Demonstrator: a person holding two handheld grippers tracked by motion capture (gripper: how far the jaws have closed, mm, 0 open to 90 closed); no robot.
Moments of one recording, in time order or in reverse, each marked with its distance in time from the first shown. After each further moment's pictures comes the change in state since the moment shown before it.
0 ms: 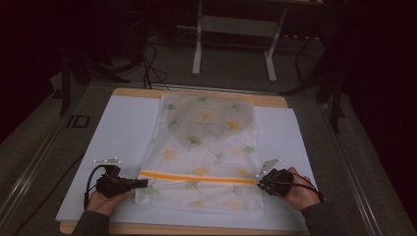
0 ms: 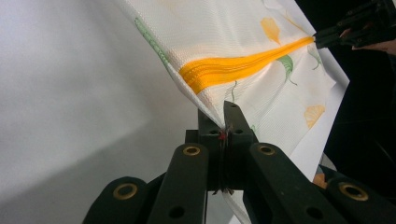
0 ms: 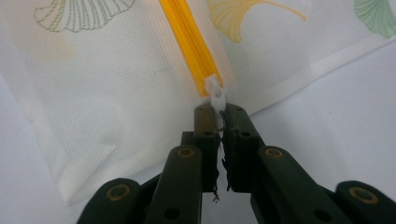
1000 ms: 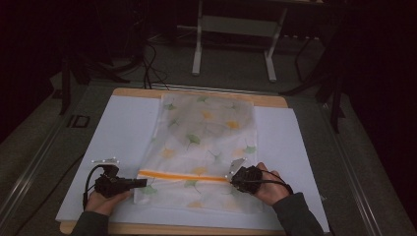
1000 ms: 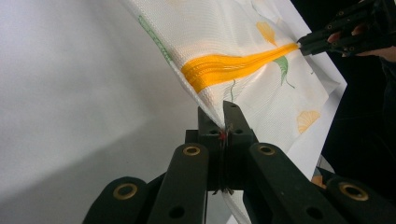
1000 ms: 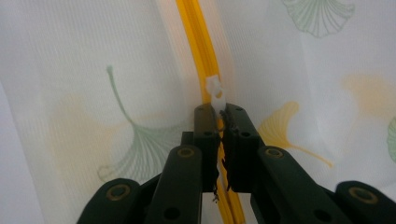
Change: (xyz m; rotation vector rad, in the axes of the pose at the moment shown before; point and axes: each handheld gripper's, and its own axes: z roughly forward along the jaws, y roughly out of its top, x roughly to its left) left arm 0.002 0.000 -0.003 -0.012 -0.006 -0.012; right arm 0.035 0.072 0.023 -0.036 0.011 -0.141
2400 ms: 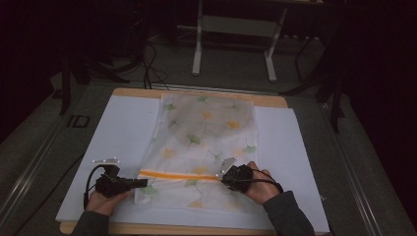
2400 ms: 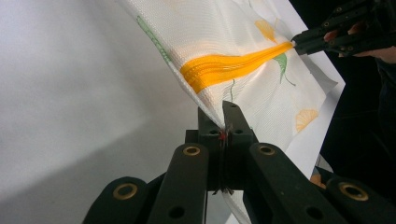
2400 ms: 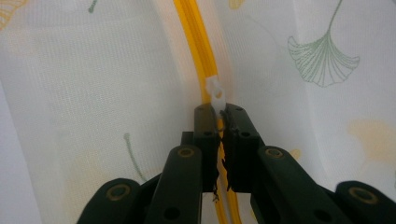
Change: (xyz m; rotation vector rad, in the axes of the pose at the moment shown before) left arm -0.001 0.001 0.002 0.000 -0.004 0.005; right arm 0.007 0.023 0.006 -0.042 -0.006 -0.009
